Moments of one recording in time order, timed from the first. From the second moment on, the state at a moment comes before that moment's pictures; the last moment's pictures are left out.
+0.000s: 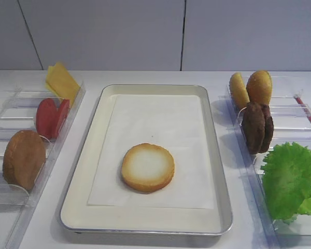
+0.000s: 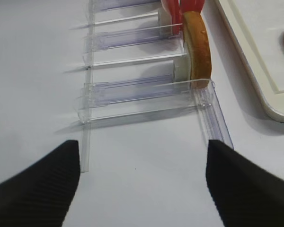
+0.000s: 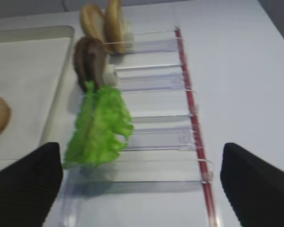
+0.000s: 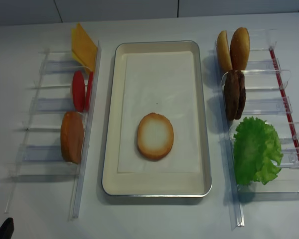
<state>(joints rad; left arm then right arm) -0.06 -0.02 -0.48 0.05 1.18 0.04 -0.05 -0.01 -0.51 0.15 1.12 0.01</state>
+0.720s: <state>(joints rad) -0.06 -0.02 -0.48 0.05 1.18 0.04 -0.05 0.71 -0.61 0.49 1.06 -0.18</state>
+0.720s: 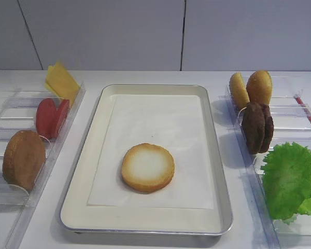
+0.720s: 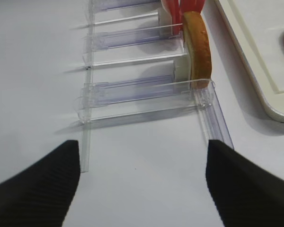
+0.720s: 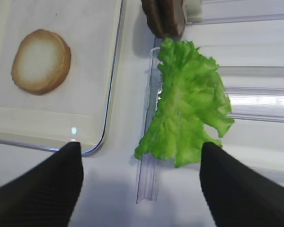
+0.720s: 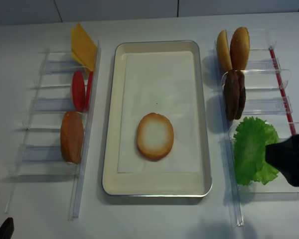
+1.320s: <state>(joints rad) -0.06 -0.02 -0.48 0.05 1.18 0.04 -0.05 1.01 -0.61 0.60 0.93 -0.35</state>
